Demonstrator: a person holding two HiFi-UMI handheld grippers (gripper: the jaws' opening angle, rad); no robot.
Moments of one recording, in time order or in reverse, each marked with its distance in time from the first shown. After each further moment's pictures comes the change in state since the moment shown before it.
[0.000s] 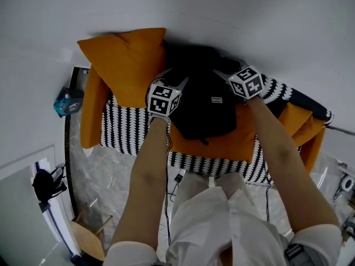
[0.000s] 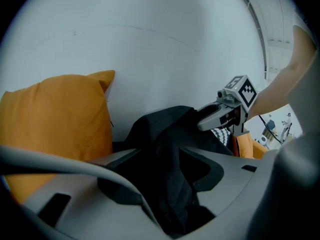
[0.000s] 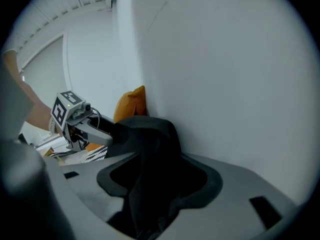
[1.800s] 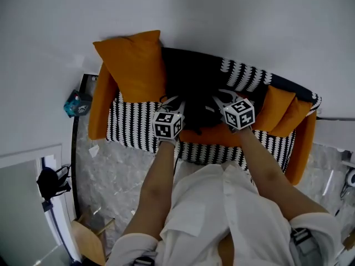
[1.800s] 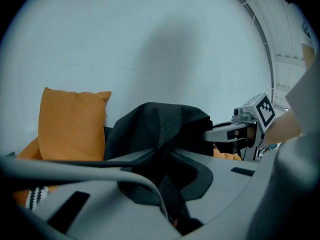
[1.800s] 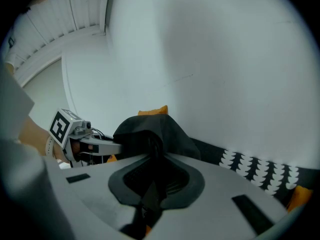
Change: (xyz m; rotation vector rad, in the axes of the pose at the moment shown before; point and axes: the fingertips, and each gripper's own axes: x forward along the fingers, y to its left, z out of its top) left arm -0.133 -0.149 -0.020 -0.158 -0.064 0.043; right arm -0.164 0.140 -0.044 0.196 -0.157 -0.028
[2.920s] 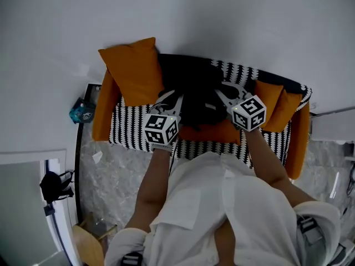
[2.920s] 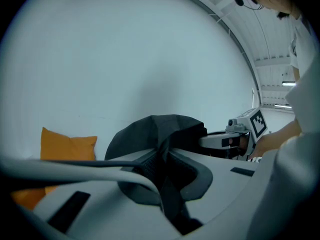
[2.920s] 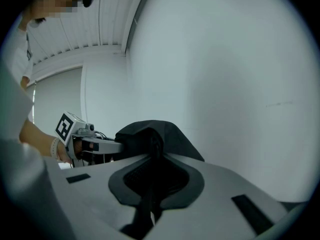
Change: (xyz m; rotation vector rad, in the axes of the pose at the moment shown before) left arm -0.108 -0.109 0.105 0.109 -0.236 -0.058; right arm -0.145 0.053 0.093 -0.138 -0.247 0.018
